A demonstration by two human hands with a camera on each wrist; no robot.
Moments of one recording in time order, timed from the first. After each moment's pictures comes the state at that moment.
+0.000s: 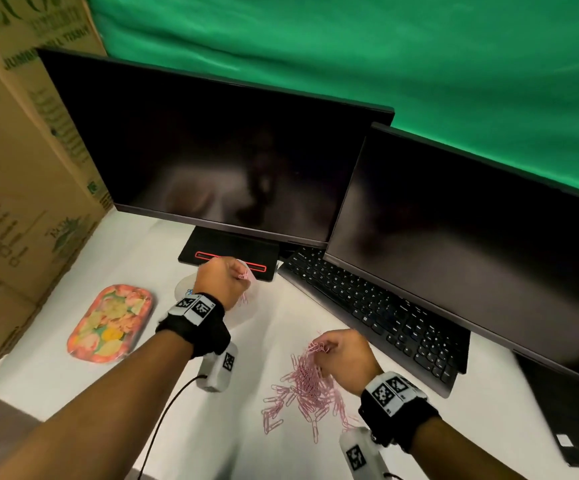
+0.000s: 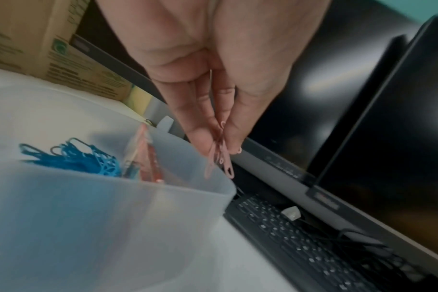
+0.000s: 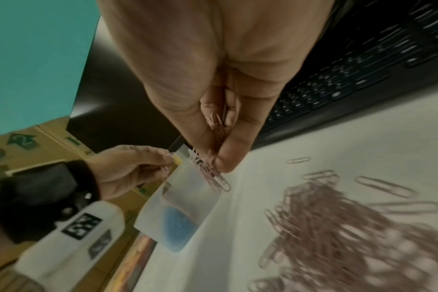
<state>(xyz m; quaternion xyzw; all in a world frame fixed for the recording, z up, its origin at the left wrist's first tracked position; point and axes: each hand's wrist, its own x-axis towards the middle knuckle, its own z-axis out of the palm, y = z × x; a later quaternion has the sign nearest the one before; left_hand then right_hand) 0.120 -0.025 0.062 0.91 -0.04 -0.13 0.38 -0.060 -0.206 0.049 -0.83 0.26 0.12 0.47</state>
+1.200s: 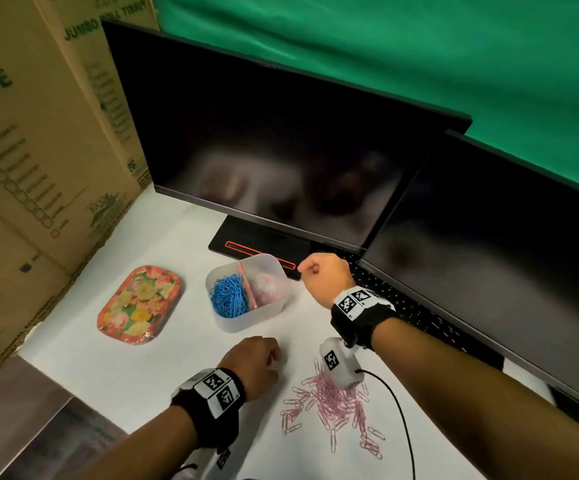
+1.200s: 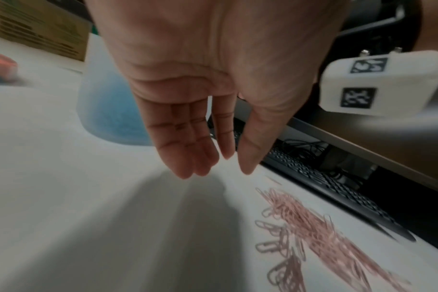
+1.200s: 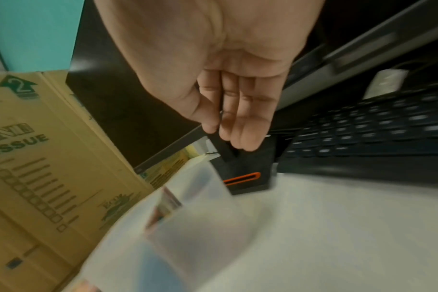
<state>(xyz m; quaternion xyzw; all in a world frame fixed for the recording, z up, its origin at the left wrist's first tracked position) 0.032 0.014 0.002 0.90 -0.22 -0.30 0.22 0.089 -0.170 0.069 -0.91 0.20 0.05 0.36</state>
